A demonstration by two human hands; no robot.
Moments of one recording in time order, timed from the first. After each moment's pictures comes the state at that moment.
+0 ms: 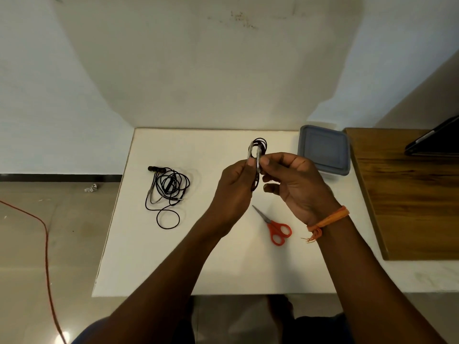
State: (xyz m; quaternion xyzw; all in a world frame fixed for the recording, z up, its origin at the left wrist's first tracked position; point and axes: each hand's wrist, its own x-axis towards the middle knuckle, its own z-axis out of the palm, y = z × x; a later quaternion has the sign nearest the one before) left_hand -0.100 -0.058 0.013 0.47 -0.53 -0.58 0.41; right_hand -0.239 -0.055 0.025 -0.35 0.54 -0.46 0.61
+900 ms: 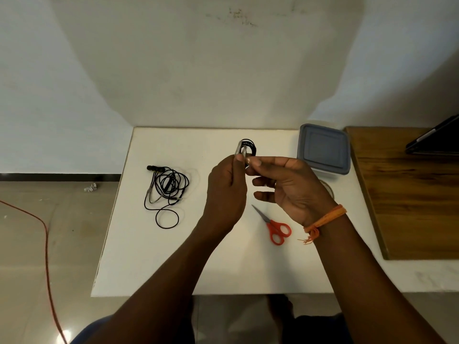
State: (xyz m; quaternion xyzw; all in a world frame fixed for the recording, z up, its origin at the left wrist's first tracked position) left_hand -0.101 -0.059 -0.003 0.54 -0.58 -0.41 0.45; right_hand -0.228 -0.052 0.034 -0.31 0.57 -0.41 0.64
